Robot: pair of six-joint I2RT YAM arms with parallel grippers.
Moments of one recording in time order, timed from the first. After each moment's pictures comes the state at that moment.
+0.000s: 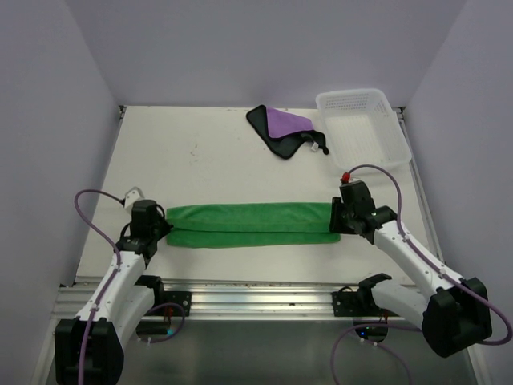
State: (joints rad) left arm -0.04 0.80 0.31 -0.28 -0.22 -0.67; right arm 0.35 1.05 0.64 -0.61 0.13 0.41
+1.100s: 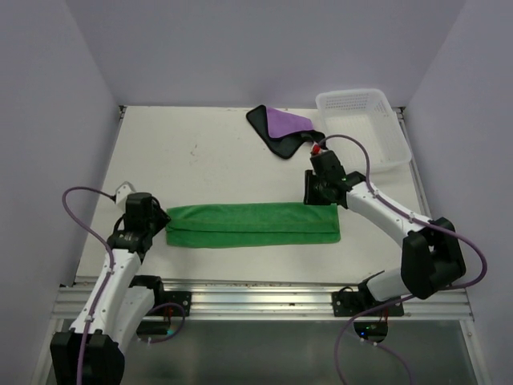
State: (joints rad) left arm -0.04 0.75 0.42 -0.47 -0.24 -0.74; right arm 0.47 1.44 0.97 -0.52 0.09 0.45
